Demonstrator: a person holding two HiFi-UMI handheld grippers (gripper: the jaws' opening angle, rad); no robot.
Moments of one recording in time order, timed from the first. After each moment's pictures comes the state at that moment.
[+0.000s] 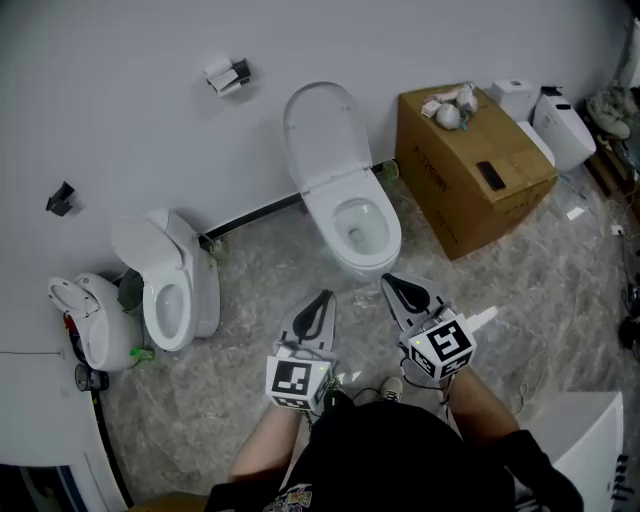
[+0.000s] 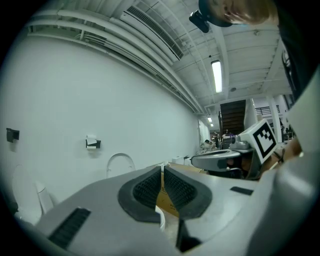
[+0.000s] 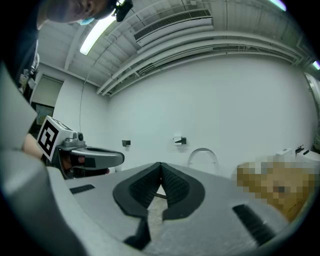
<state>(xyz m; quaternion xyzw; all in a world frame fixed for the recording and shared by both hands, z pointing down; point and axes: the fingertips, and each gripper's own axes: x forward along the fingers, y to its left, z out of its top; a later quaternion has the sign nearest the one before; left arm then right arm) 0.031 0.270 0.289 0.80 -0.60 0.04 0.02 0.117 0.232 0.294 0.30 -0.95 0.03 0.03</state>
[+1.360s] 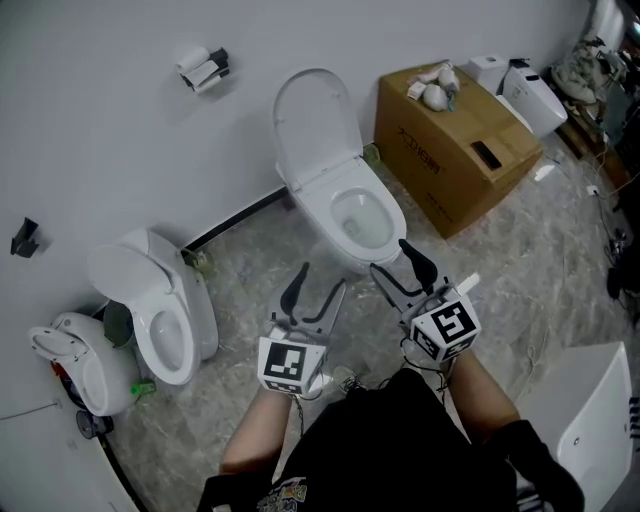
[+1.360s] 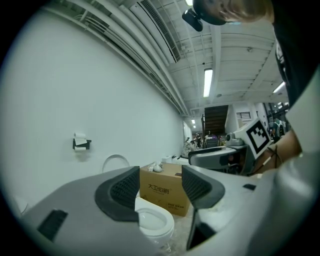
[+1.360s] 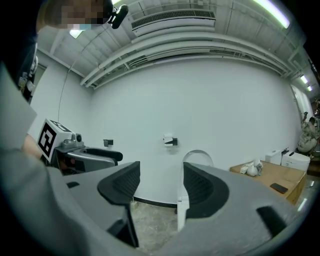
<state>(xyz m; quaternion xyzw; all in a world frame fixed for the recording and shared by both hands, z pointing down) -0.117 0.195 0.301 0.86 -0.51 0.04 0.00 -0.019 0.166 0.297 0.40 -0.92 0.03 0.03</state>
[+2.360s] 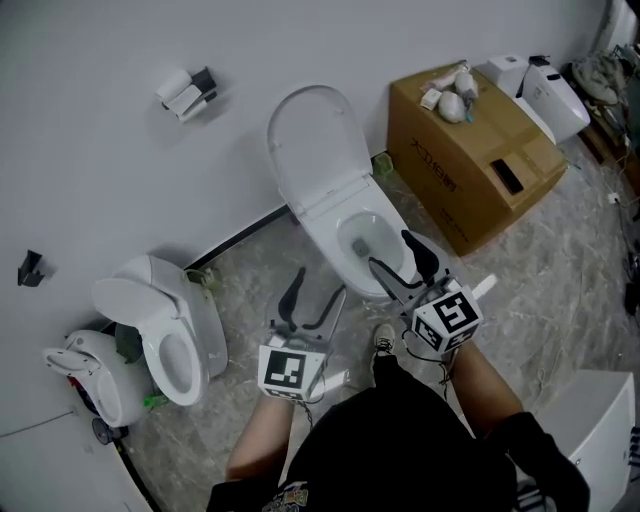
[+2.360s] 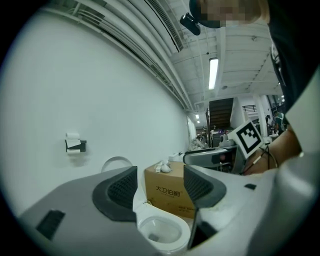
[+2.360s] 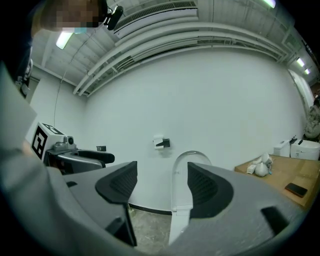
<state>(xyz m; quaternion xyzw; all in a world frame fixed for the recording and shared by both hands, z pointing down) -0.097 0.037 0.303 0.85 -0.52 0.07 0.01 0.001 -0.018 0.310 0.38 -0.92 0.06 0.00</state>
